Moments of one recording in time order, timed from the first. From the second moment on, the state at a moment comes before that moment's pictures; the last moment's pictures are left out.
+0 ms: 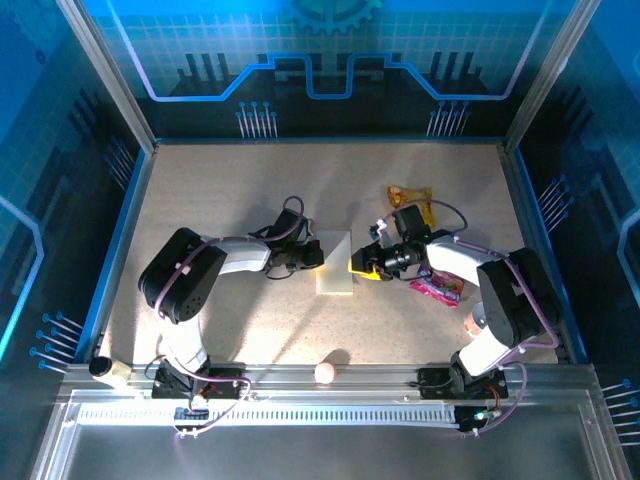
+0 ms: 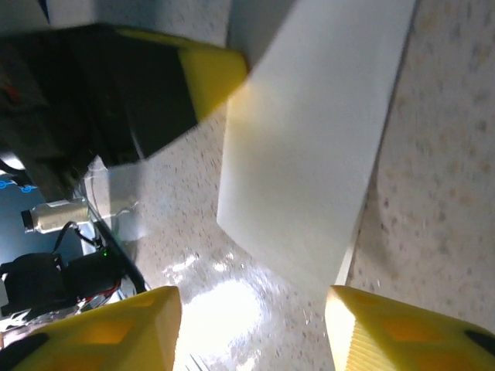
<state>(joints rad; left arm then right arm) -0.52 1.85 0.92 -0.02 0.32 -0.69 0.36 1.60 0.81 -0.31 -0.77 0.51</state>
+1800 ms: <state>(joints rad) -0.52 1.85 0.91 0.00 0.32 -0.69 0.41 1.81 0.88 -0.21 -0.85 0.58</state>
